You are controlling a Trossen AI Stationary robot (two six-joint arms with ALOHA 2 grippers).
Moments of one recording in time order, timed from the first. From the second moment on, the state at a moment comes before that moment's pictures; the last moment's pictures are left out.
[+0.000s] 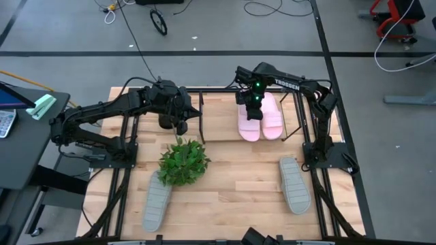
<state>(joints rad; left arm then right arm) 0.32 1.23 1.14 -0.45 0.16 0.14 -0.63 1.96 1.69 -1.37 -0.49 -0.55</state>
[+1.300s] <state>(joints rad) 0.32 1.23 1.14 -0.47 0.16 0.14 -0.63 1.96 1.58 -1.36 -0.47 -0.55</state>
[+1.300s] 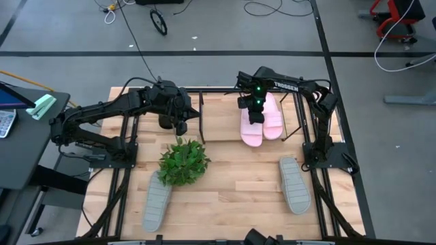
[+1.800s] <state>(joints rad) 0.32 1.23 1.14 -0.47 0.16 0.14 -0.63 1.96 1.58 -1.36 -0.43 -0.55</state>
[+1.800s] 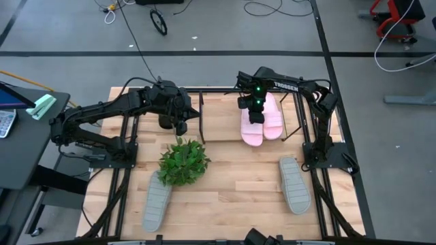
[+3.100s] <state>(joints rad) 0.32 1.23 1.14 -0.49 0.16 0.13 -0.62 1.95 1.71 -1.49 -0.36 -0.45</state>
